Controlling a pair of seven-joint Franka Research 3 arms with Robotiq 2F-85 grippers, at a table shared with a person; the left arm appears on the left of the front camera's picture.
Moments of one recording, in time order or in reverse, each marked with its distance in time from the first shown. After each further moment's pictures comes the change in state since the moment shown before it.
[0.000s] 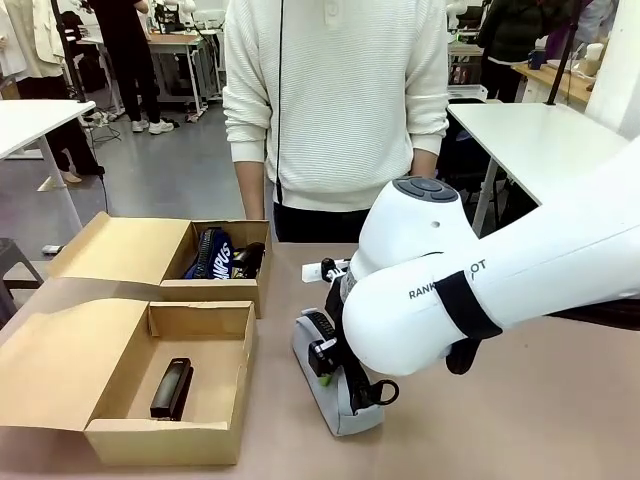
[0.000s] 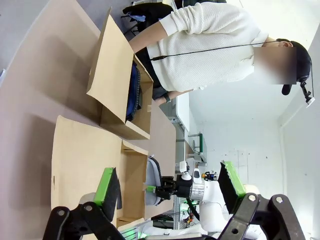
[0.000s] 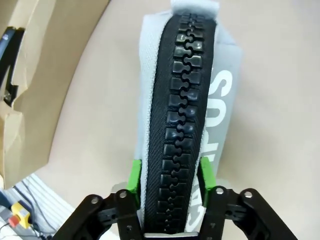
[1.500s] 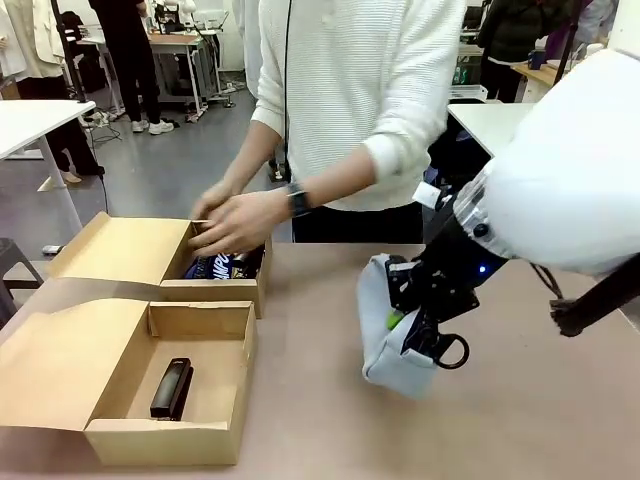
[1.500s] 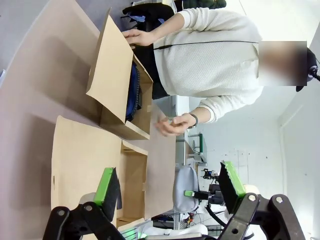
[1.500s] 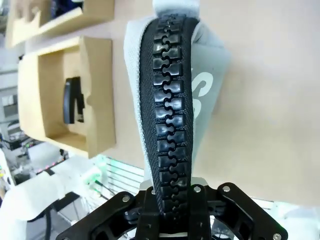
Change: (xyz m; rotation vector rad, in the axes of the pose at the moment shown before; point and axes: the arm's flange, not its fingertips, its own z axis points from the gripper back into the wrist) left arm 0.000 0.000 0.000 0.000 -0.001 -0.001; right arm -0.055 -0.047 0.152 0.172 -0.081 -0.519
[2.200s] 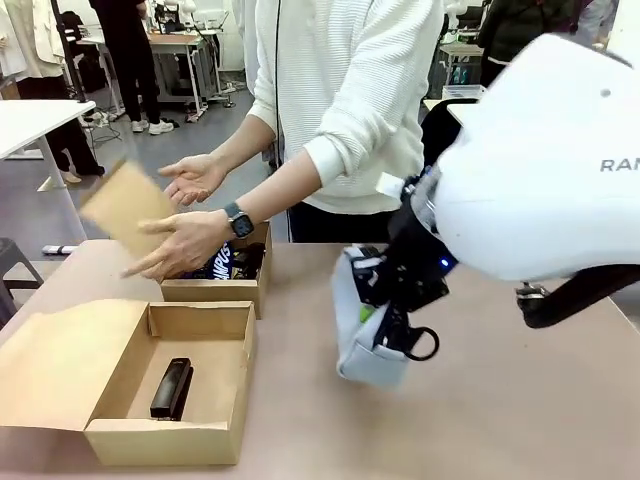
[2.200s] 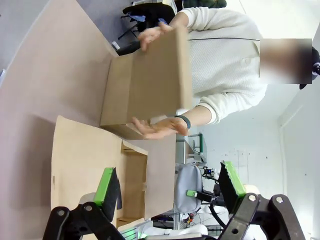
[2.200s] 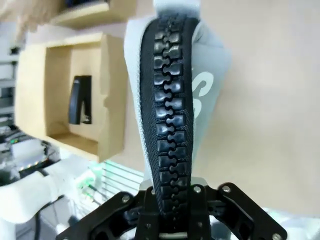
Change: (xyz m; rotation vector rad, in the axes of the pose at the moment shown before) left arm 0.000 0.000 0.000 0.000 0.000 0.001; right arm -0.001 0.063 0.004 -0.054 -0.060 0.120
